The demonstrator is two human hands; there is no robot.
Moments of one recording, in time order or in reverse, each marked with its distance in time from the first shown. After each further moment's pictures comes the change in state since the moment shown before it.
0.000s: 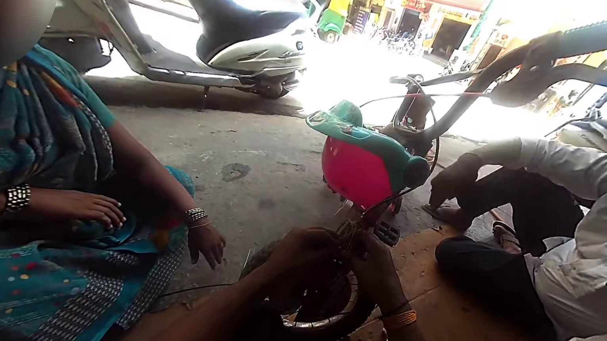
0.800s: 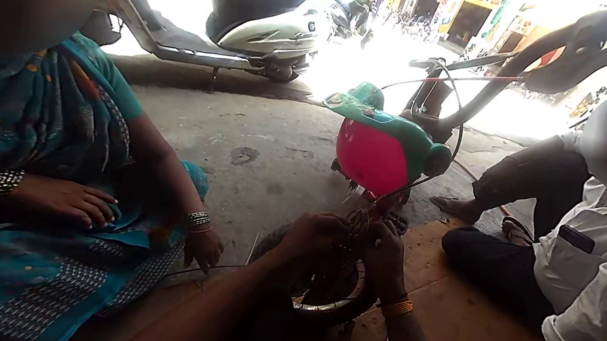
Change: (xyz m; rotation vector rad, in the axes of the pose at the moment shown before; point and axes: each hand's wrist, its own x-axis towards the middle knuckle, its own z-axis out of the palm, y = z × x) left_hand 0.001 -0.005 0.003 0.035 0.002 0.042; right_hand -0.005 0.020 0.021 -0.042 0.323 -0.172
